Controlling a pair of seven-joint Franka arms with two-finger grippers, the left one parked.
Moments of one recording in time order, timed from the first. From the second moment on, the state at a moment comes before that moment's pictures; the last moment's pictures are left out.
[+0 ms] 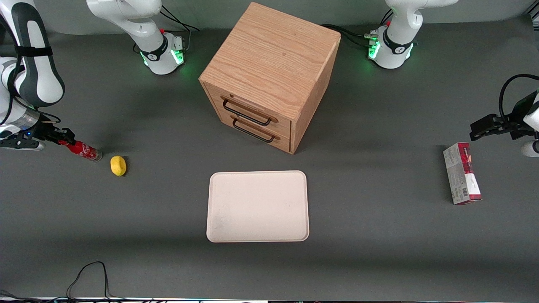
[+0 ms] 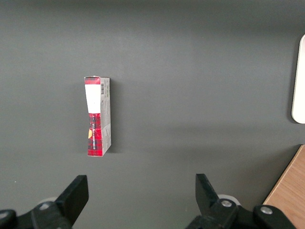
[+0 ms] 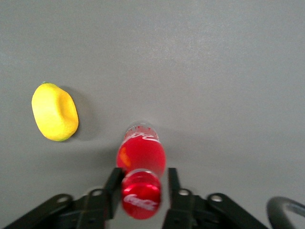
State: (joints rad) arm 0.01 0.06 -0.50 -2.35 -0.02 2.46 -0.42
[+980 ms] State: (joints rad) arm 0.01 0.04 -0.33 -1.84 0.06 1.86 -0.20
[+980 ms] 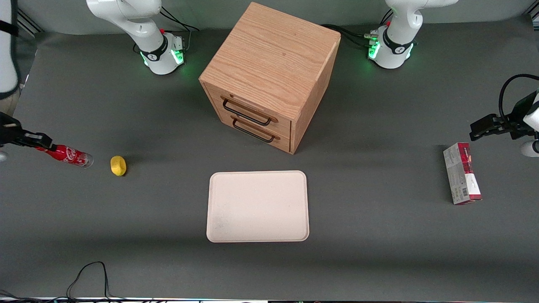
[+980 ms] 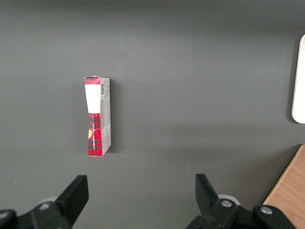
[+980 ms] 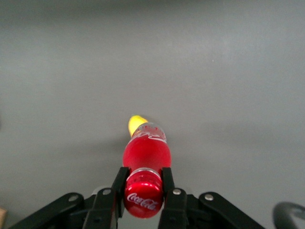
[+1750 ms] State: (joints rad) arm 0.01 0.32 0.08 -1.08 -0.02 1.38 0.21
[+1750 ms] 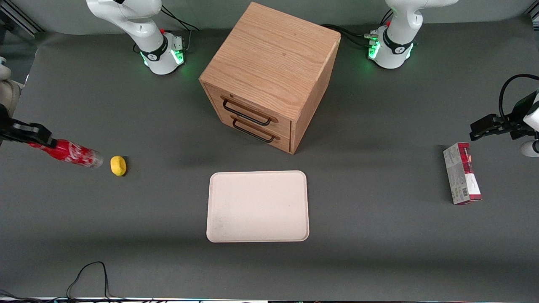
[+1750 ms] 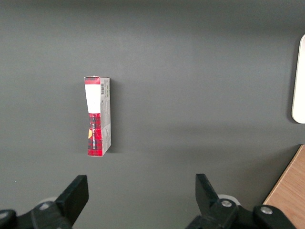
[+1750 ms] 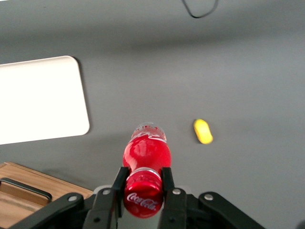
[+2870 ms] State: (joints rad) arm 0.09 0.83 0.56 -1.03 -0.44 1.86 0.62
